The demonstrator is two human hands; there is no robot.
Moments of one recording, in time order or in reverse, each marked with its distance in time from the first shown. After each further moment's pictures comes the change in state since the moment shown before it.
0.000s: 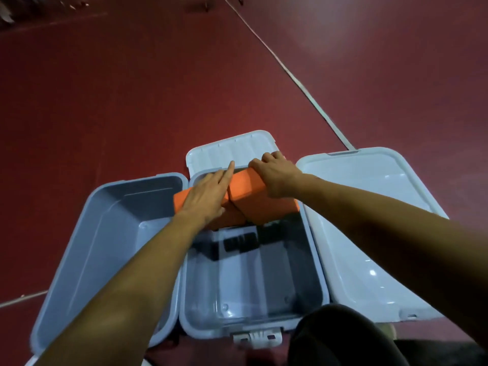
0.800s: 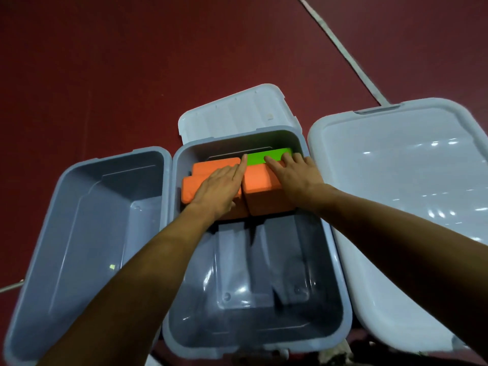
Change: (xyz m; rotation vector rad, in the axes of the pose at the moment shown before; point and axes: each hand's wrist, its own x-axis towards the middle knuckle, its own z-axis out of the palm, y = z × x) left_hand 0.057 0.012 0.114 0.103 -0.172 0.085; right_hand 0.053 0.053 0.143 -0.035 -0.097 0.093
